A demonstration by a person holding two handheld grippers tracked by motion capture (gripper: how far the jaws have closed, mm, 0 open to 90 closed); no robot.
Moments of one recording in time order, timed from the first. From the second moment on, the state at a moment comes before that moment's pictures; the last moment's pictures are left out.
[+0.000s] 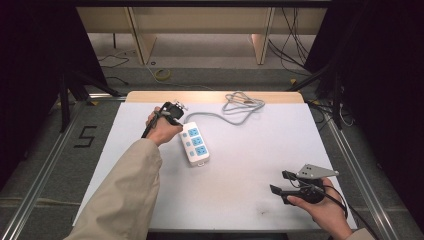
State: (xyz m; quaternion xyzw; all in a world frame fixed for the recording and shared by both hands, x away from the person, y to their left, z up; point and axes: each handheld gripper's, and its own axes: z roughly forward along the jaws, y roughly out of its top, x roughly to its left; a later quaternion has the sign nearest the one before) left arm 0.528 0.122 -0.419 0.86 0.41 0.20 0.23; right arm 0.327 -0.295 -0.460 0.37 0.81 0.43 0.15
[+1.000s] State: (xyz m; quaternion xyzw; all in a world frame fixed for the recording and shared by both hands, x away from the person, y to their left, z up) left arm 0.463 0.147 -0.409 0.83 0.39 0.17 0.37; right arm 0.328 -0.295 -0.461 0.37 0.81 0.43 0.15
